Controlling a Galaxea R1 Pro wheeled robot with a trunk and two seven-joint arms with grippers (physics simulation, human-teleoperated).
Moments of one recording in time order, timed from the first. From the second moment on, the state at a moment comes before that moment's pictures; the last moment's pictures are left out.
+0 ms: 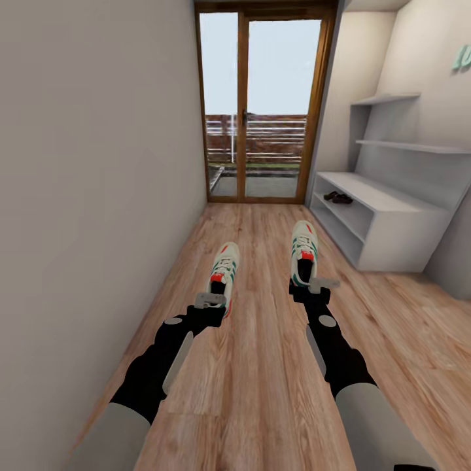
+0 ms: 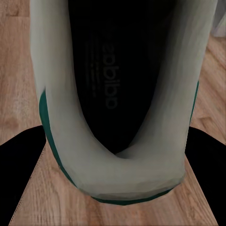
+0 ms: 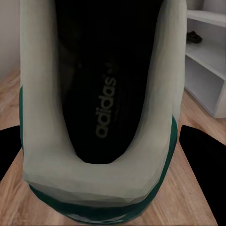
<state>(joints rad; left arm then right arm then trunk) -0.62 -0.14 -0.21 -1.09 0.11 0.53 -0.03 -0.71 0.10 -0.08 -0.88 0.14 0.01 -0.13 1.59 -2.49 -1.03</state>
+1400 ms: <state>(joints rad) -0.62 -0.14 -0.21 -1.09 0.11 0.53 -0.03 -0.71 0.10 -0.08 -0.88 0.14 0.01 -0.13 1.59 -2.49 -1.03</state>
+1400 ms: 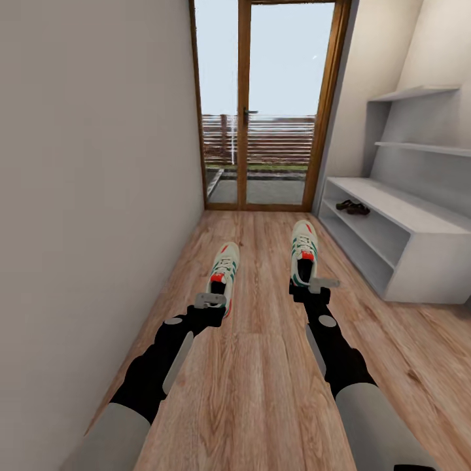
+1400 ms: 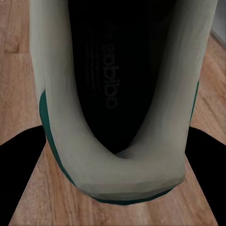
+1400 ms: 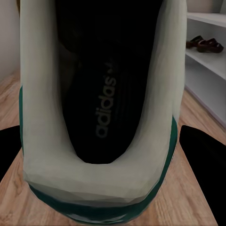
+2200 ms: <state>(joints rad) -0.62 -0.14 -0.21 -1.09 0.11 0.53 -0.03 -0.71 0.10 -0.08 -0.88 0.14 0.01 -0.13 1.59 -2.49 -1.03</state>
